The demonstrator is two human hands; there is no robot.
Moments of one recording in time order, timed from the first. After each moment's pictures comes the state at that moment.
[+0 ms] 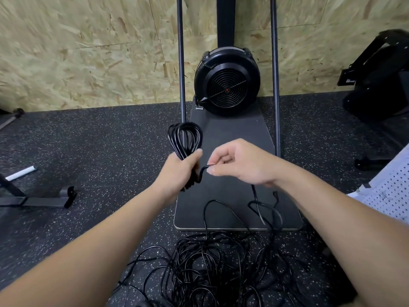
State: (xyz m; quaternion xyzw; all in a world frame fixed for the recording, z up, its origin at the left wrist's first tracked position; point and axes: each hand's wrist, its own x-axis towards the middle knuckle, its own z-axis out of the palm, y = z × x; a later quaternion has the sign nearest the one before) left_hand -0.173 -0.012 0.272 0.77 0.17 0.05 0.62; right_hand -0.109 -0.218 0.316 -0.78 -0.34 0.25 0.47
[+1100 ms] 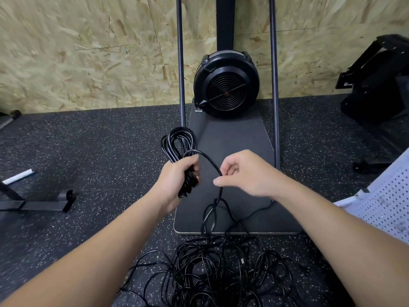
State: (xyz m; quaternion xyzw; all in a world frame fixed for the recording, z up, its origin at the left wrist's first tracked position) left_hand -0.162 0.001 0.260 0.60 0.16 0.02 0.78; right_hand -0.102 -0.223 0.297 -0.84 -0.28 0.19 0.42
